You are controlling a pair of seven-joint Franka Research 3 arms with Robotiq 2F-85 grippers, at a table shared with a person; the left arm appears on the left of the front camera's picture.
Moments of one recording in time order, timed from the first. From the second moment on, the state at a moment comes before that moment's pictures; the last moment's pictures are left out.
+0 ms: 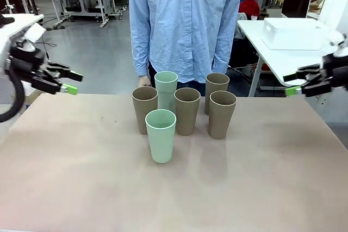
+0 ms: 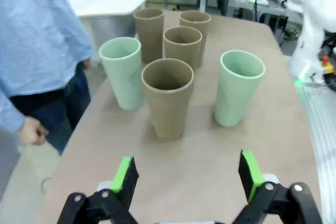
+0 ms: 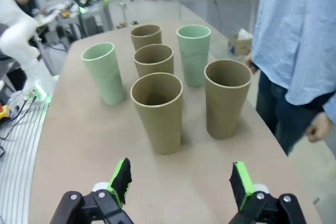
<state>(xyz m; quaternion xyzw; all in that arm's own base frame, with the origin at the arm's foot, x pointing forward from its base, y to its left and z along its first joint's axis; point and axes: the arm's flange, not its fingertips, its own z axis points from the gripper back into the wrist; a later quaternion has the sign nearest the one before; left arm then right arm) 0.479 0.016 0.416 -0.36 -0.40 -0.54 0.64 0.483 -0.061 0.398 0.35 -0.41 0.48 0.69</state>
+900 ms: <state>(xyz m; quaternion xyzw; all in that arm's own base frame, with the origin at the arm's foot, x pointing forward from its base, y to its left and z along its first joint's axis) 0.527 -0.018 0.327 -0.44 -0.42 -0.52 0.60 0.511 -0.049 0.320 0.43 -0.38 0.49 0.65</state>
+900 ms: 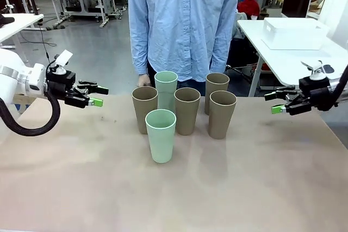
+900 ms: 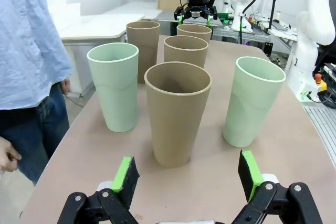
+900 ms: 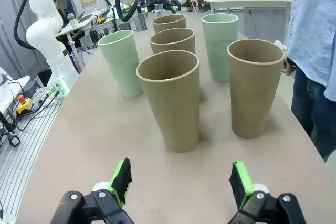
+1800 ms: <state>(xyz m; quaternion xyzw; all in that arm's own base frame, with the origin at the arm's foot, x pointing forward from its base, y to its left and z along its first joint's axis) 0.547 -0.080 0.263 -0.48 -0.46 -0.55 0.50 0.504 0.022 0.237 0.51 -0.45 0.47 0.57</state>
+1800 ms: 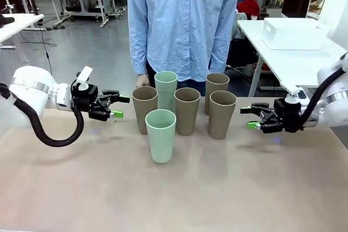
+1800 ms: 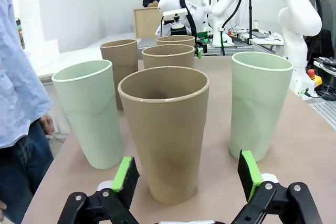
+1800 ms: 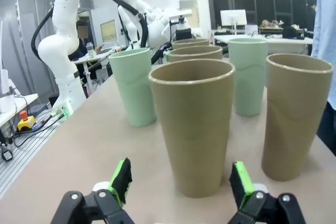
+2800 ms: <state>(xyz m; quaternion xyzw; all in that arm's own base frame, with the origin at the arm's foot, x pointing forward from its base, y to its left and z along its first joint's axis) 0.563 -0.103 0.249 -0.49 -0.49 -0.54 0.47 0.518 0.064 0.223 0.52 -0.47 0.46 0.55</state>
